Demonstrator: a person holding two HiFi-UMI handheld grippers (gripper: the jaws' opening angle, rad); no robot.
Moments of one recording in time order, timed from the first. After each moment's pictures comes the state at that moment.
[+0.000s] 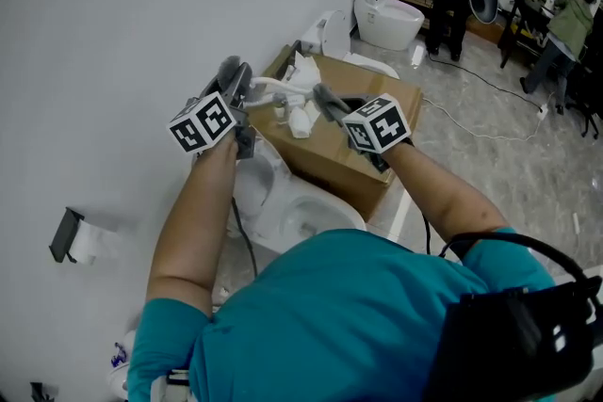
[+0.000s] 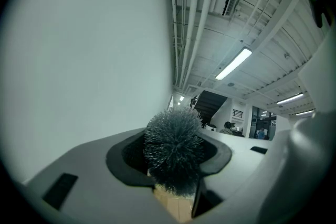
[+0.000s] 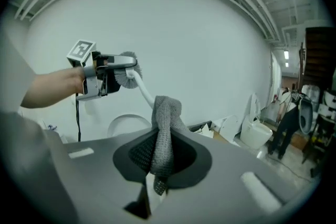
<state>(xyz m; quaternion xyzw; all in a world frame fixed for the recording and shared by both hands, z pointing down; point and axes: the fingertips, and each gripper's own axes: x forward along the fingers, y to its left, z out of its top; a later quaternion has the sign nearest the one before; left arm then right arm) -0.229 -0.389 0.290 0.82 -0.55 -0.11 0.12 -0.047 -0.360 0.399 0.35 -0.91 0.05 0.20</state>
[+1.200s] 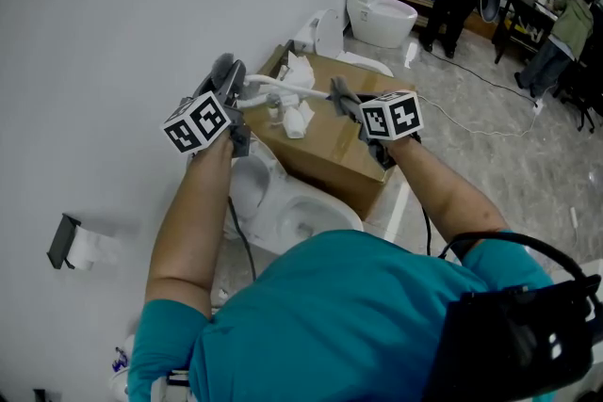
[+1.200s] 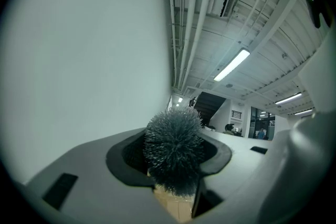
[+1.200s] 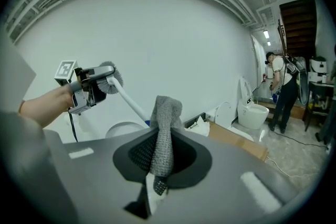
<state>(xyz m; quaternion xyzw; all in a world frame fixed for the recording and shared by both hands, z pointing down) -0.223 -0.394 0.284 0.83 -0.54 -0.12 0.12 -0.001 -0.380 0.405 0.39 -0.89 0.15 0.15</state>
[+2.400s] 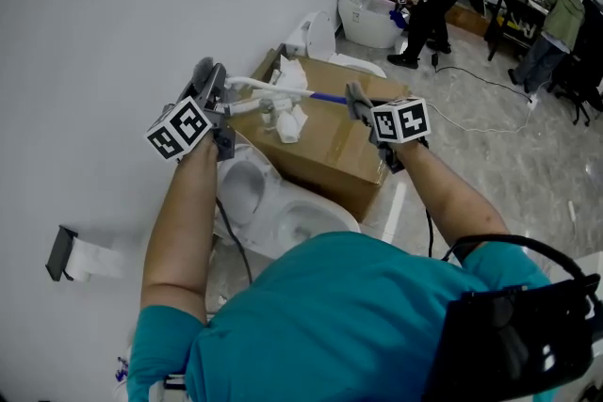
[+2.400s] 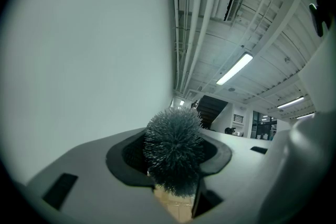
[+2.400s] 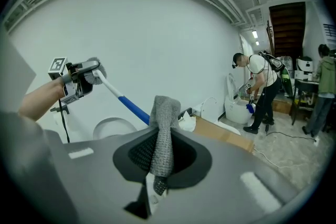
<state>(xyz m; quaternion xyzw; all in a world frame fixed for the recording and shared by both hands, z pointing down) -0.243 -0.401 0.278 0.82 -0.54 -0.14 0.12 0.055 -0.392 0.431 0.45 -0.87 0.17 0.15</state>
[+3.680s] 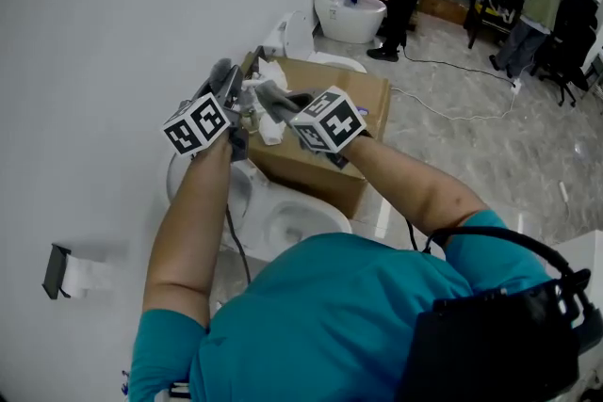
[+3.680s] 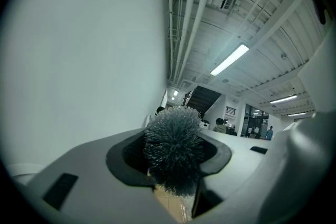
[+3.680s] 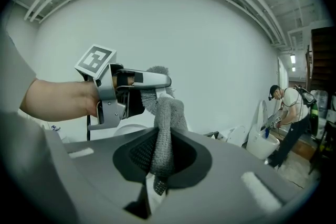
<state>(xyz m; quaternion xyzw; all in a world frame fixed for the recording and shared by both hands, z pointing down) -0.157 -0.422 0.298 0.84 -0.51 -0.09 0.14 -0.078 -0.355 0.361 0.33 -0.93 0.03 0.17</state>
